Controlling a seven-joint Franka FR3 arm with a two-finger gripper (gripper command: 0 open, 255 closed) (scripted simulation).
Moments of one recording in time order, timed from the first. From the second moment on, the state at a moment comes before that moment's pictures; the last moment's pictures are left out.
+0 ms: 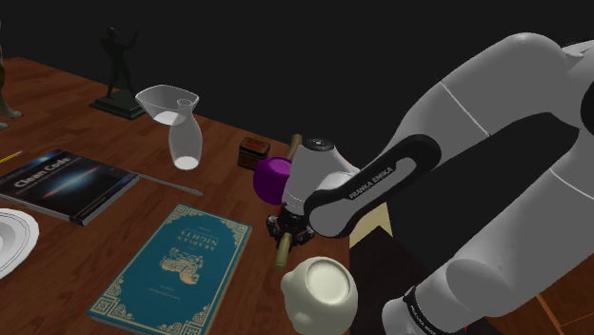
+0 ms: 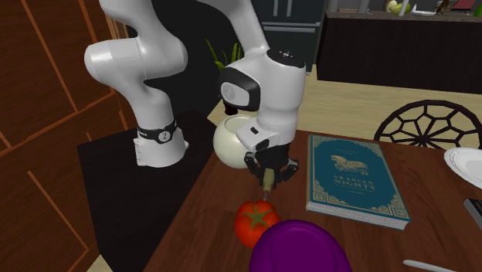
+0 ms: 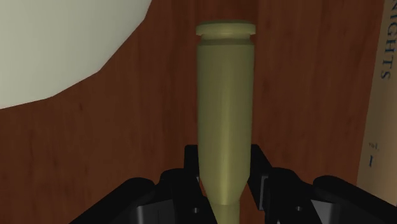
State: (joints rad) arm -0.18 0.04 0.59 -2.70 0.05 2.69 1.26
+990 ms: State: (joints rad) arm -0.14 -0.22 0.58 -2.67 0.26 2.43 1.12
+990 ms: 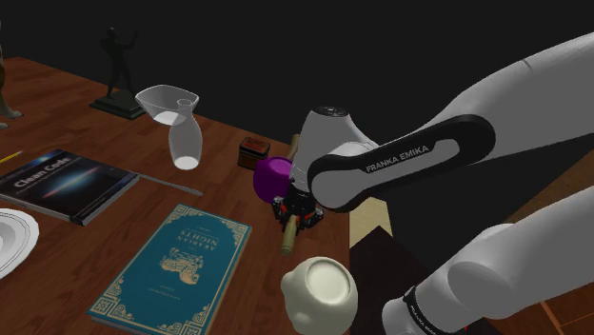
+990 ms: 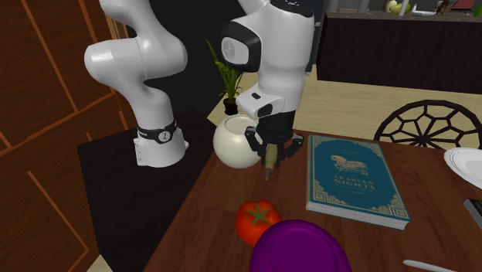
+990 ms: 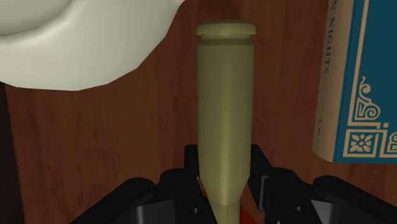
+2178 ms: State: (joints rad) arm -0.11 -0.43 0.51 -2.57 0.29 2.12 1.08
